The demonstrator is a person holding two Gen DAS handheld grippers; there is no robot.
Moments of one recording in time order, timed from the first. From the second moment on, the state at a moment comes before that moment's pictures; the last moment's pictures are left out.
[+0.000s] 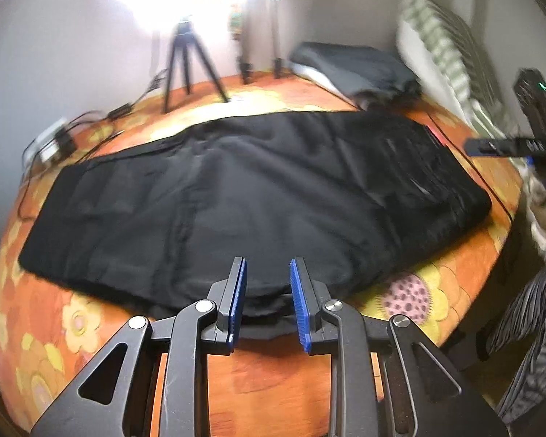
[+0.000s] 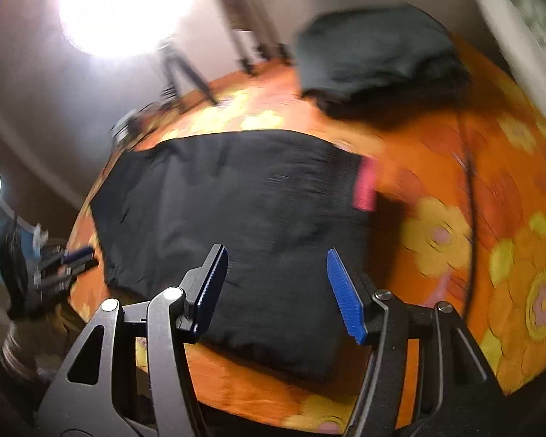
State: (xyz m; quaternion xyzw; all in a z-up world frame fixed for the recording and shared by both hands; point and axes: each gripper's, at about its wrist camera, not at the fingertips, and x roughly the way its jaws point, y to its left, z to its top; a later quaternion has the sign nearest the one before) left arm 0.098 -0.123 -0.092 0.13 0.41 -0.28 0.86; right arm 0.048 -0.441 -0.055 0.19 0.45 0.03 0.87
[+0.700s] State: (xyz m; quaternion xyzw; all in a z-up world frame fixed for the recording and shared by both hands) left arm 0.204 0.105 -0.094 -0.10 0.41 -0.10 0.90; right arm 0.135 -0.275 -0.036 0.07 0.43 0.18 0.89
